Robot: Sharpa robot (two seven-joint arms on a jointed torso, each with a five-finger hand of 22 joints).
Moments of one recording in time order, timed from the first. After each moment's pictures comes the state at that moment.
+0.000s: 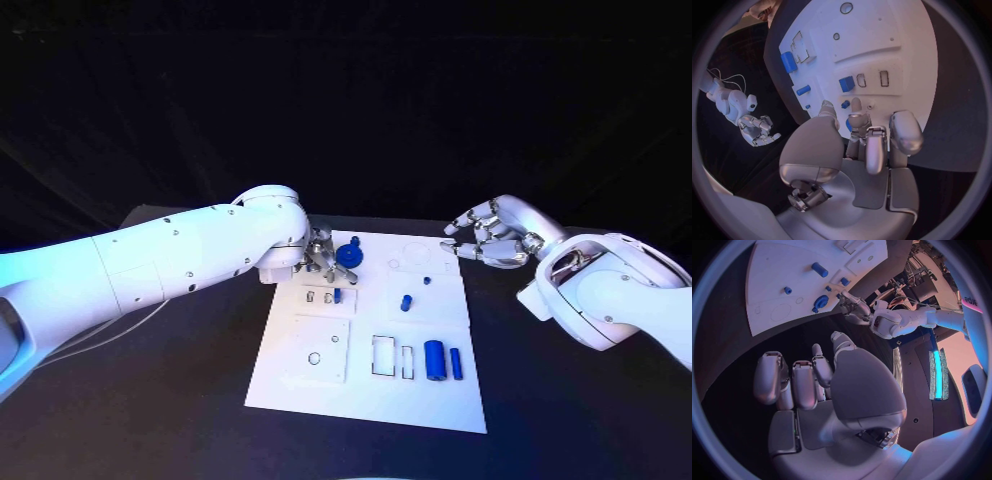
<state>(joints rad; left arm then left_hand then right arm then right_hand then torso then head) 1.32 -0.60 -0.02 1.32 -1.10 0.25 -0.66 1.14 -0.02 -0.17 0.30 0.05 1.00 0.05 0.51 0.51 1.29 -0.02 1.03 0.97 1.46 -0.08 1.53 1.31 0.11 1.41 0.01 1.29 1.06 1.32 -0.96 -0.12 1.72 -1.12 -0.51 -0.16 1.38 -0.10 0.04 0.26 0.44 0.98 0.14 0.19 0.17 1.30 0.05 1.29 1.26 1.47 -0.01 1.36 1.26 0.07 1.39 0.09 1.25 1.31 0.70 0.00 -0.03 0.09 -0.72</state>
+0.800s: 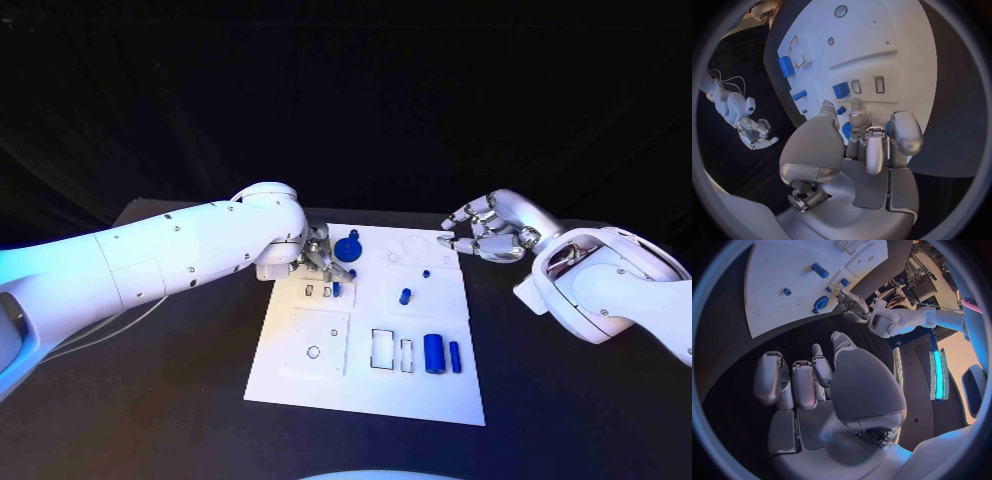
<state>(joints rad) 1.31 -0.59 -0.02 1.29 -1.10 0.29 -0.65 1.15 -0.02 -0.17 0.29 0.05 1.00 0.05 0.51 0.52 1.28 -0.02 1.03 0.97 1.46 -0.08 1.54 1.31 0.11 1.41 0.01 1.30 1.07 1.32 -0.95 -0.12 1.72 -1.12 -0.51 -0.16 1.38 -0.10 0.04 0.26 0.44 0.98 0.14 0.19 0.17 1.30 0.05 1.29 1.26 1.47 -0.01 1.36 1.26 0.07 1.39 0.09 1.26 1.31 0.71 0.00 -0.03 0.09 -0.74</state>
